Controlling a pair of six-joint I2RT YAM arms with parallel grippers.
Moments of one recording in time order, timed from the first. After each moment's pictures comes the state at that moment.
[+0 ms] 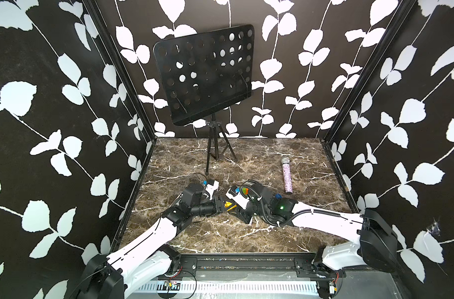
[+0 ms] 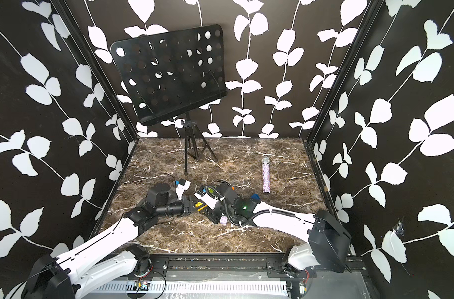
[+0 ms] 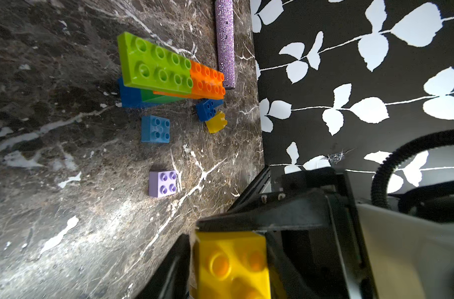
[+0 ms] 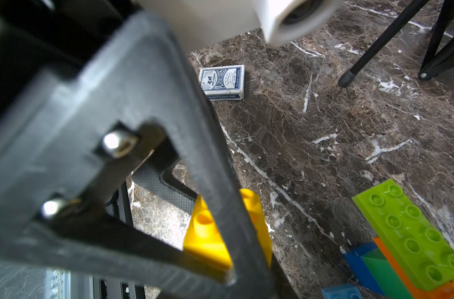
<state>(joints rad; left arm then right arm) -0.61 0.96 0.51 -0.08 0.63 -0.93 1.01 1.41 0.88 -0.12 -0.23 0.01</state>
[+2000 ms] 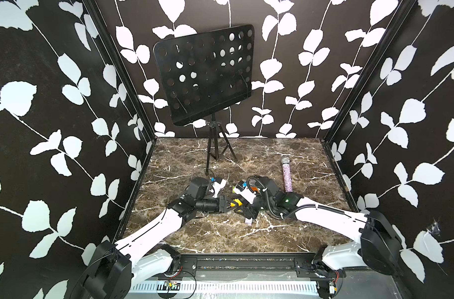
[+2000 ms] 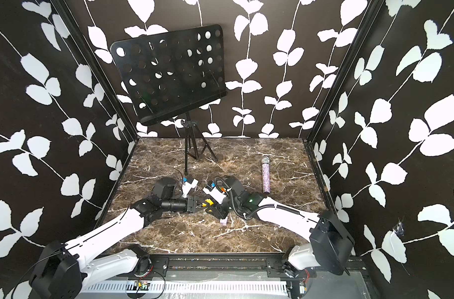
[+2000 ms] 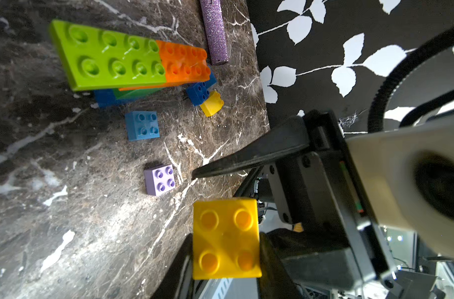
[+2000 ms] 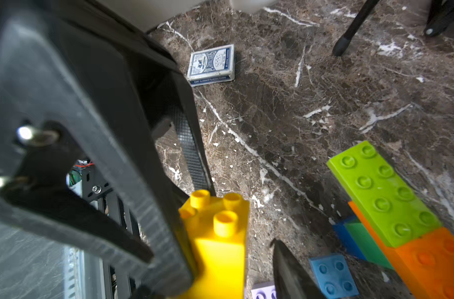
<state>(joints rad) -0.61 1.10 0.63 -0.19 0.73 -0.70 0.87 1.37 0.88 -0.23 -0.39 -0.02</state>
